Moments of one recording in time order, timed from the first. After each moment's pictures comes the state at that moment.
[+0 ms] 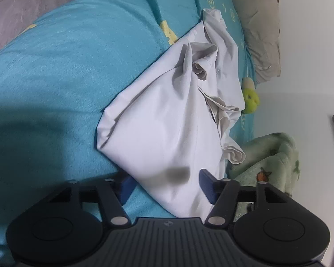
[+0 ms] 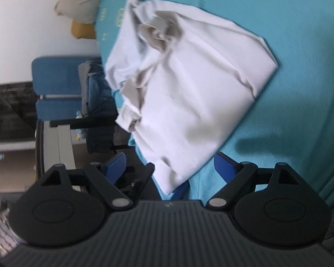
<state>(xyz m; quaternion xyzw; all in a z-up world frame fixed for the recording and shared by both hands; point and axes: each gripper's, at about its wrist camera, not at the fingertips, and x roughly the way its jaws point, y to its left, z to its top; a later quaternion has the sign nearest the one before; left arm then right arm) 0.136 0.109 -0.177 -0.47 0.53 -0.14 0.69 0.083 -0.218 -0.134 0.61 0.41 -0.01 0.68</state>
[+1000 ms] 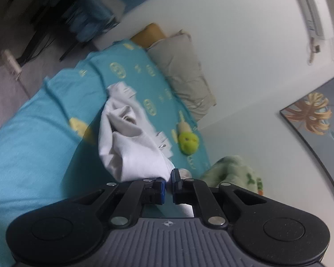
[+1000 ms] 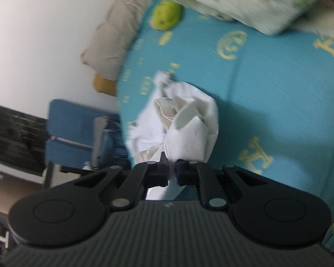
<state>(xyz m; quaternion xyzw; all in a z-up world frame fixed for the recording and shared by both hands) 0.106 0.108 -0.044 -0.41 0.31 -0.21 0.83 0.076 -0.263 -0.066 0.56 0.25 -0.06 0.78</state>
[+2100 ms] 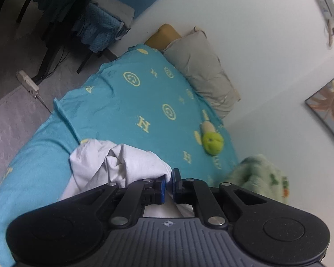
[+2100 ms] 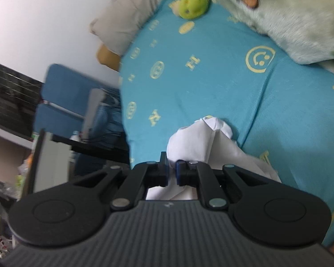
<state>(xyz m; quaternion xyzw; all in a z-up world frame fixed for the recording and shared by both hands) 0.145 0.084 -0.017 -0.34 0.35 -0.15 0.86 0.133 -0.266 -0.038 0.49 0.34 -0.05 0.80</state>
